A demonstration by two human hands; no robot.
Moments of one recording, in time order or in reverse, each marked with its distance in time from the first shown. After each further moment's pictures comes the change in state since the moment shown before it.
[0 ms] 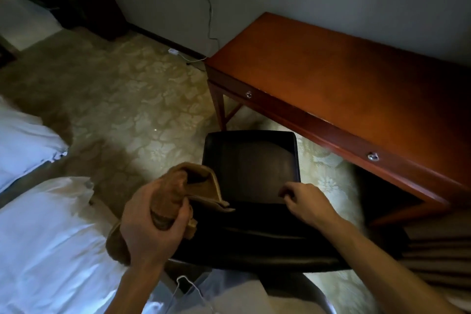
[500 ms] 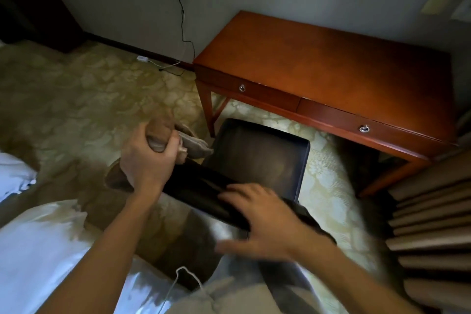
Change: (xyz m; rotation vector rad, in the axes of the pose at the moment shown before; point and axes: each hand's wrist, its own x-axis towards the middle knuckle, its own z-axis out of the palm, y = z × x) left_hand 0.130 -0.101 -0.012 -0.015 -0.016 -0.036; right_hand -0.066 -0.208 0.067 -0.013 0.062 -0.356
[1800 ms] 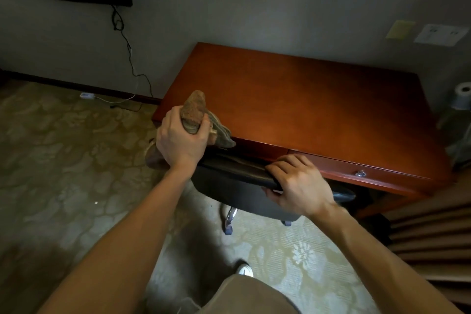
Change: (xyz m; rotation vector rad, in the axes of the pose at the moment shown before) left_hand 0.247 0.095 0.273 -0.126 -0.164 0.145; right_hand 0.202 0.228 -0.137 -0.572 0.436 0.191
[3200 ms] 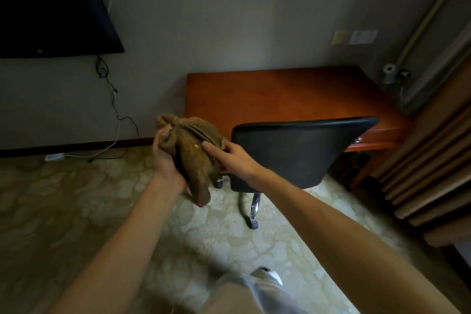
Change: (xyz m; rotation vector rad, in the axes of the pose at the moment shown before) left_hand 0.117 -0.175 -0.203 -1.336 -0.774 -0.793; right_hand 0.228 -0.328 0.005 1.413 -0.056 0.766
